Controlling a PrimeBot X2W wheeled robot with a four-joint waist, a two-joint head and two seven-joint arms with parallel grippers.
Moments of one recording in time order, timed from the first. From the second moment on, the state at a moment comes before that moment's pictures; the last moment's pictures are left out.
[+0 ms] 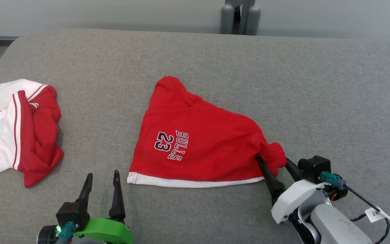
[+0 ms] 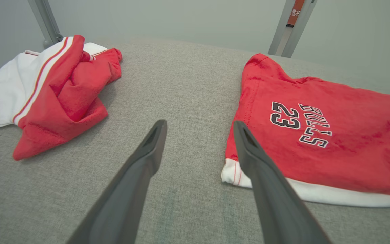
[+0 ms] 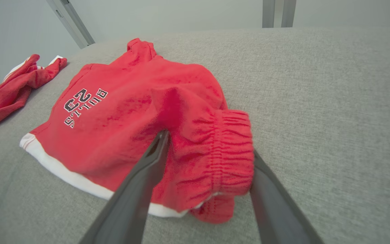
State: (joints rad) left arm -0.02 0.05 -0.12 0.30 -0.25 0.02 -0.26; right arm -0.30 -0.18 0.44 0.56 0.44 0.13 -0.26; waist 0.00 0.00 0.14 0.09
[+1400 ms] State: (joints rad) left arm 0.00 0.05 -0.13 0.29 -0.24 0.03 -0.26; right arm -0.13 -0.05 -0.08 0.34 0.02 0.13 -0.26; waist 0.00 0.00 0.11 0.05
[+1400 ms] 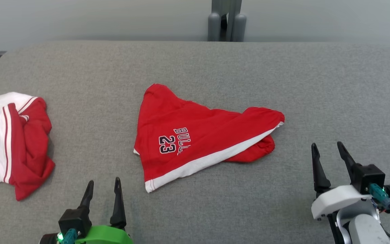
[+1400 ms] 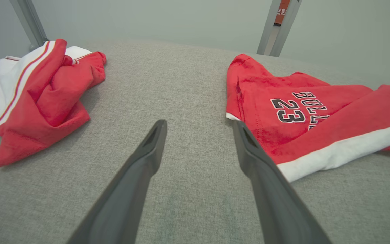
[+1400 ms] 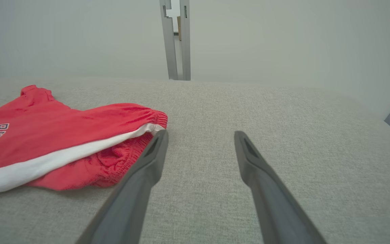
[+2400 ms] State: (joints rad) left arm -0.06 0.05 -0.25 0.52 -0.38 -0.11 -0.26; right arm -0.11 -0.05 0.01 0.32 0.08 0.13 -0.26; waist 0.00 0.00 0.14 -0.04
